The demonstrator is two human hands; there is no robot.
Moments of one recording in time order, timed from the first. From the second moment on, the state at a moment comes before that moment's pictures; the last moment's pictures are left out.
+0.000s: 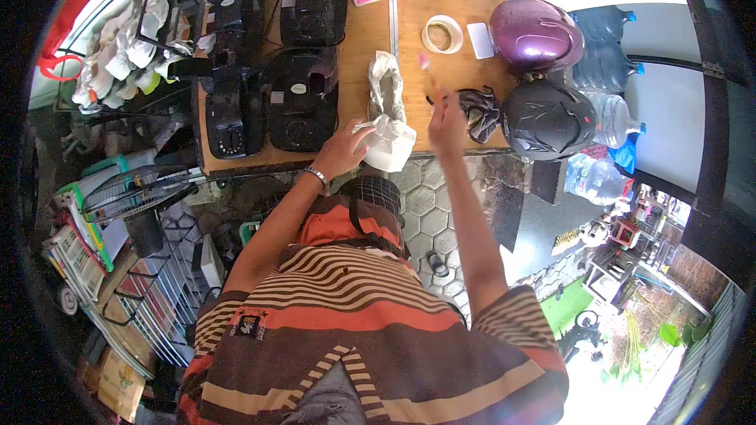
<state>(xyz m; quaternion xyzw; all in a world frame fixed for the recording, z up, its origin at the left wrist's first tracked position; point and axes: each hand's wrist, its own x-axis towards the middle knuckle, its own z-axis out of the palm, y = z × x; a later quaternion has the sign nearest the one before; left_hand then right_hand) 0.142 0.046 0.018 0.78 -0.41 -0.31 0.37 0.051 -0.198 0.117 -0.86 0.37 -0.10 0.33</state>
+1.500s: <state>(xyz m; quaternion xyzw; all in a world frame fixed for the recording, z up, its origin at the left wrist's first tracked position) 0.150 0.052 -0.007 0.75 -0.44 -0.32 0.38 -0.067 -0.144 0.082 -0.96 0.05 -0.06 0.28</state>
